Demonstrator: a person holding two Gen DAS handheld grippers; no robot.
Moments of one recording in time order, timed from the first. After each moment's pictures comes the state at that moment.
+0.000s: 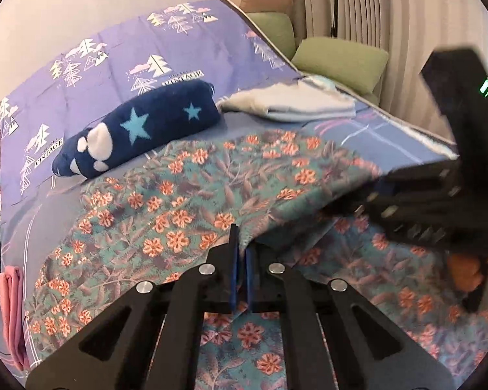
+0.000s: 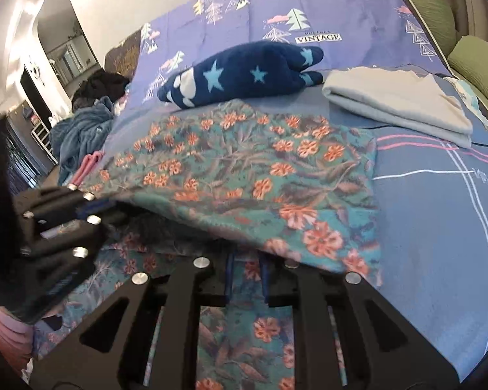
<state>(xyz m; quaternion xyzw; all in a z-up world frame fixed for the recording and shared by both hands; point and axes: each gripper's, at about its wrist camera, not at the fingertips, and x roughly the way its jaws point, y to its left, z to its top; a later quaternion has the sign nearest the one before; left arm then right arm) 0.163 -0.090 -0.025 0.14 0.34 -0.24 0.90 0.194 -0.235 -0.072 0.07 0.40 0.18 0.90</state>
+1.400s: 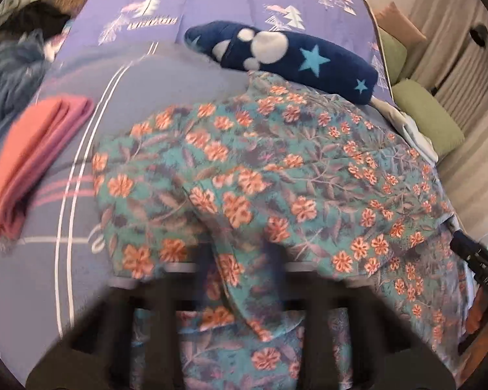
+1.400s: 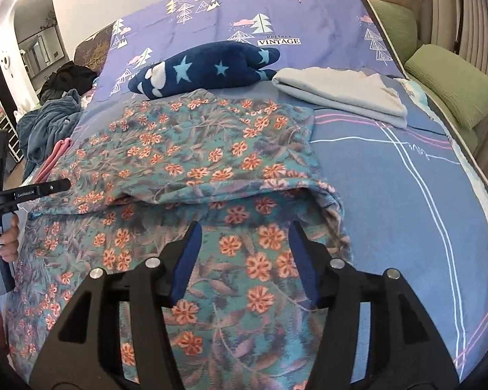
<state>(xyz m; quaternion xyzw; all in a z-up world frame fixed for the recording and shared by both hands) 0.178 0.088 -0.058 -0.08 0.46 -0.09 0.88 0.126 -0.255 -0.065 0.02 0.39 0.09 0.91</state>
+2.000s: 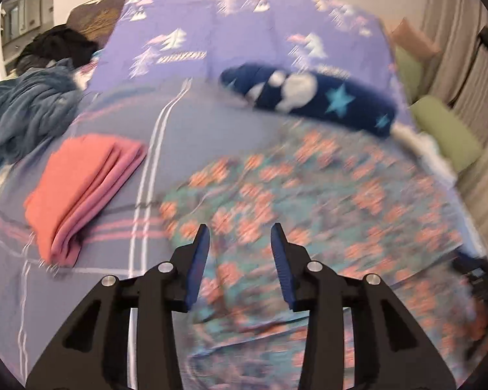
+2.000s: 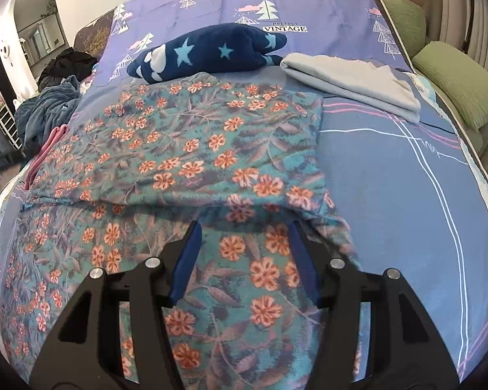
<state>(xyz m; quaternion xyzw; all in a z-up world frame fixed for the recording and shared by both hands) 0.174 0.118 -0.035 -0.04 0.42 -0.01 0.90 0.141 -0.247 -0.079 0.01 0.42 0.09 0.90</state>
